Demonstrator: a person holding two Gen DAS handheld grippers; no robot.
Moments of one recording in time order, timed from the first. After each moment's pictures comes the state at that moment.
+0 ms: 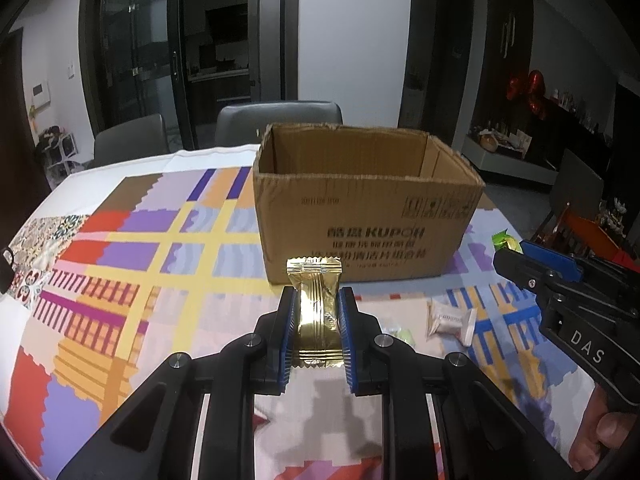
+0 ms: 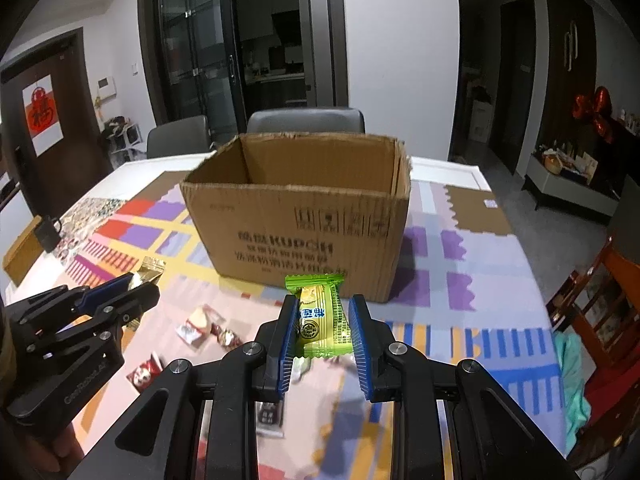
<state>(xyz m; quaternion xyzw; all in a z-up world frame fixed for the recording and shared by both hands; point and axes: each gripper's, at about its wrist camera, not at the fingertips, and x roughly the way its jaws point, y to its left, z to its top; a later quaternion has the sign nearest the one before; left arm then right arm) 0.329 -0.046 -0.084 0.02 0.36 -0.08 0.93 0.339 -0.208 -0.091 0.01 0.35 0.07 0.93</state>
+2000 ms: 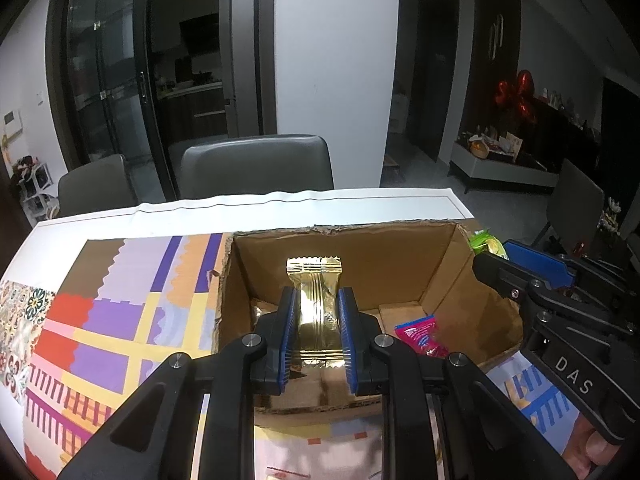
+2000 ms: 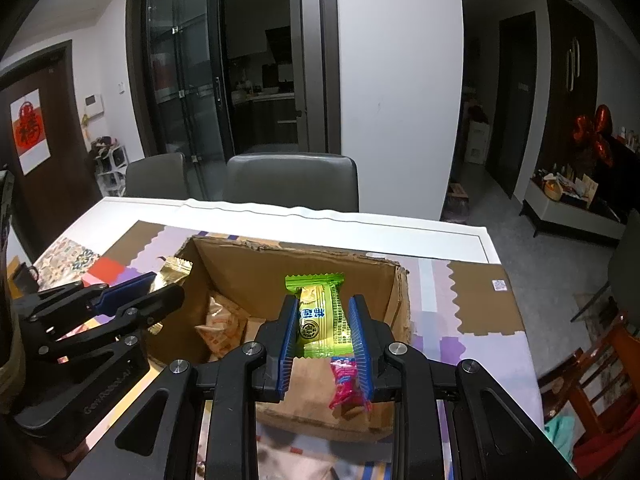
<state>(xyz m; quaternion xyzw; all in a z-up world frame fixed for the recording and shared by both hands) 0.483 -0.074 -0.051 0.03 0.35 -0.12 0.93 0.482 -0.212 -0.047 0.01 0.33 0.05 0.94</state>
